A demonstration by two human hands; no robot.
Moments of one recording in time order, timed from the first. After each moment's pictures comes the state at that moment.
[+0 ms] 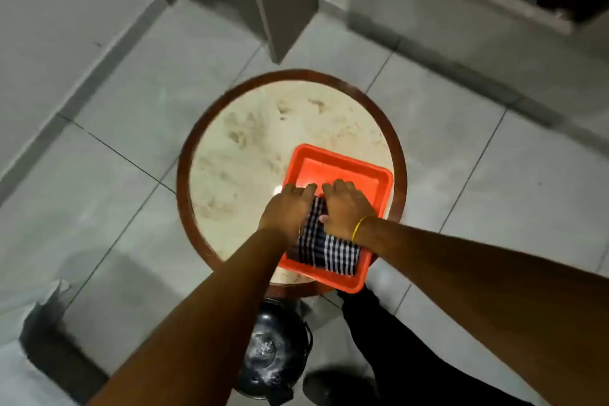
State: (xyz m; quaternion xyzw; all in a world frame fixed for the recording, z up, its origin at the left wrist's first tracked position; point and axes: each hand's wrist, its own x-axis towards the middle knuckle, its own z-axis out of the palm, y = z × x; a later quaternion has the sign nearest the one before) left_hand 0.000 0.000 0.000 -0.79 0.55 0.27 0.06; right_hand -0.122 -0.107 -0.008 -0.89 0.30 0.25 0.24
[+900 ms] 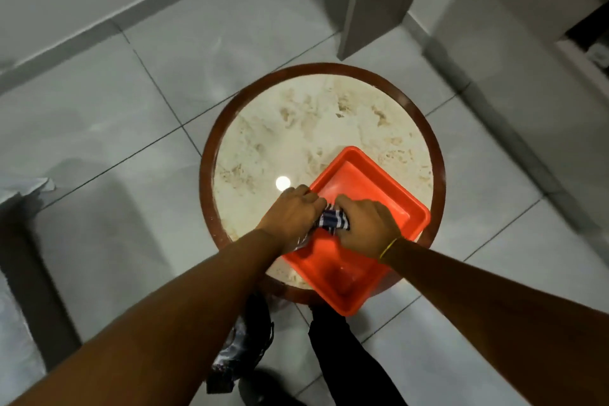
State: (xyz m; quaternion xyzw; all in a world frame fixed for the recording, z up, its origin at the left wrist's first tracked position) left_hand 0.019 0.049 -0.010 -0.81 0.52 0.26 -0.02; right_hand -0.088 -0.108 0.005 -0.93 0.14 0.24 0.25
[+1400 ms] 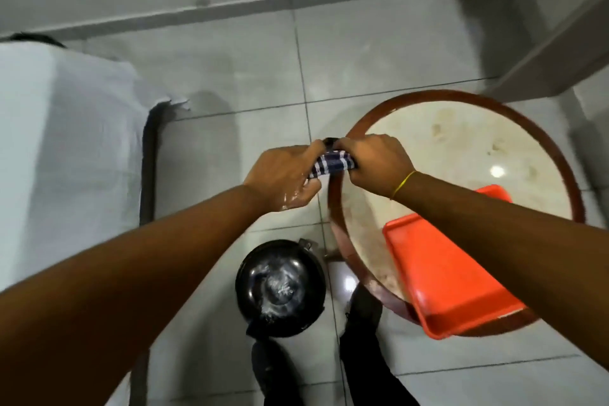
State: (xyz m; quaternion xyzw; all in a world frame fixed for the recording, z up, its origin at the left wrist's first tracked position) left_hand 0.060 0.311 0.056 -0.93 0.31 0.07 -0.17; right_hand 0.074 0.097 0.066 -0.97 -0.18 0.15 0.11
